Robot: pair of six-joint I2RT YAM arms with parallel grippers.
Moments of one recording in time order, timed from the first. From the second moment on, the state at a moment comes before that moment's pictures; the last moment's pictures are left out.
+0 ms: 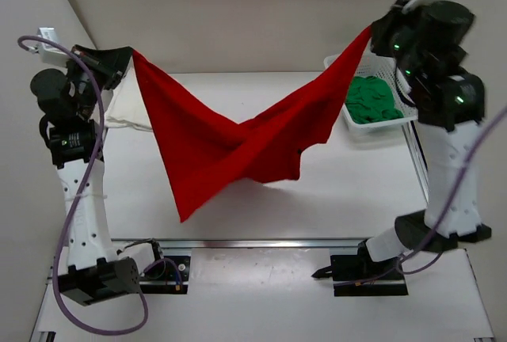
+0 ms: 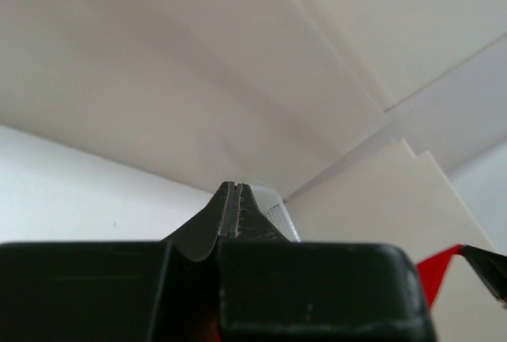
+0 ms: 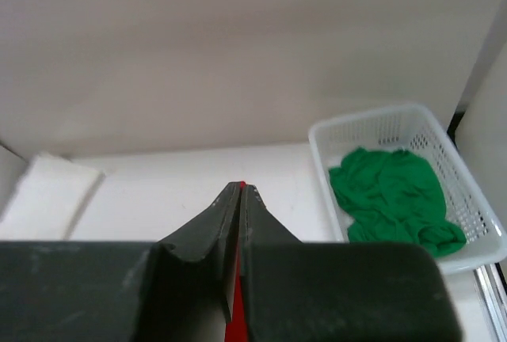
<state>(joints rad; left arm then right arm) 0.25 1.11 1.44 -0.11 0.46 -0.91 0.29 1.48 2.32 -0.86 0.22 0.21</state>
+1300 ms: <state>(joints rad) -0.28 1.19 0.42 -0.11 0.03 -0.69 0.25 1.17 0.95 -0.40 -0.04 0.37</state>
